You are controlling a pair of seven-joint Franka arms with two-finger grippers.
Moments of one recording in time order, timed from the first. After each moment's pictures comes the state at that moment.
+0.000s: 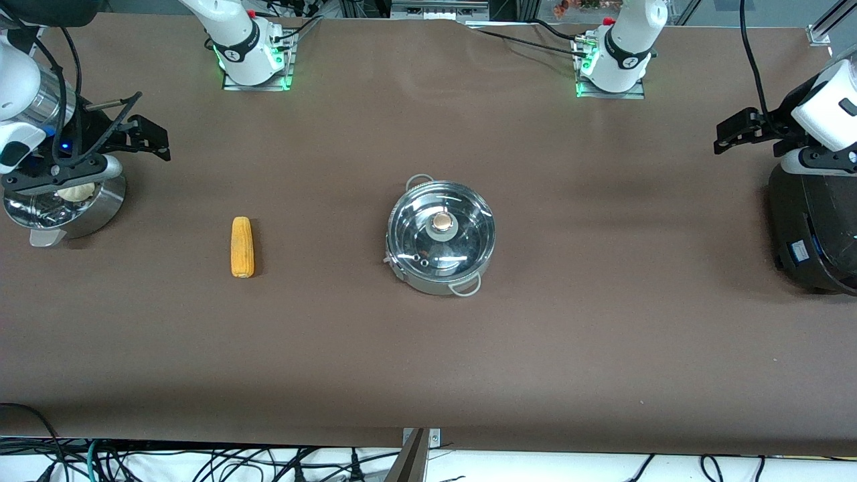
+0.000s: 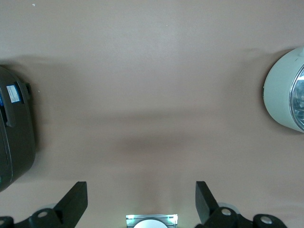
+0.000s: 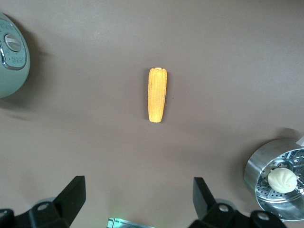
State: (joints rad) left arm 0.05 0.02 -0.09 -1.54 -0.01 1.42 -0.01; right arm 0.01 0.05 0.11 -1.57 0.00 1.52 -0.13
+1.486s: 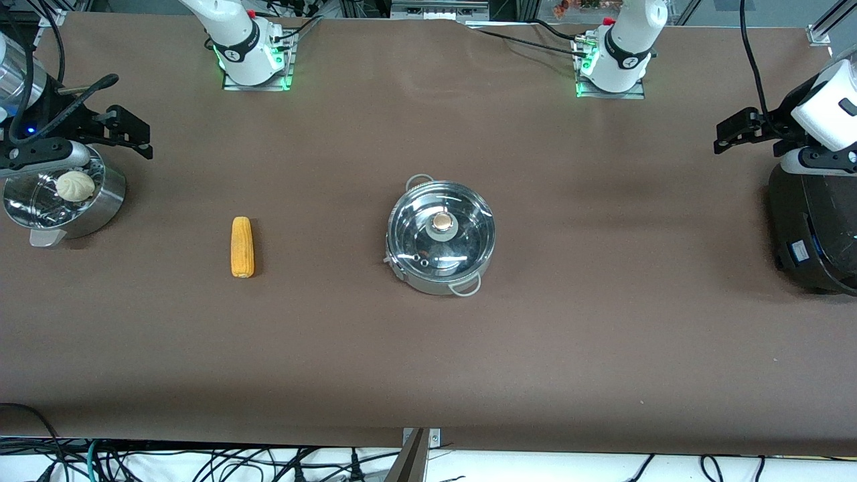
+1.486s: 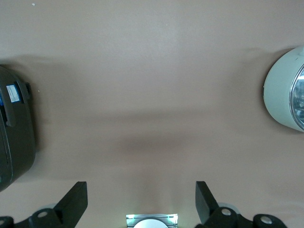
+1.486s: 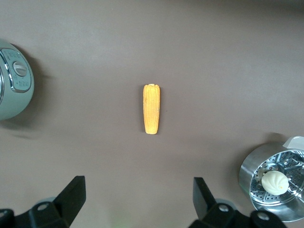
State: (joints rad) left arm 0.05 0.02 -0.09 -1.54 -0.01 1.41 -0.01; right arm 0.01 0.04 0.10 -1.51 -0.01 1.52 -0.08
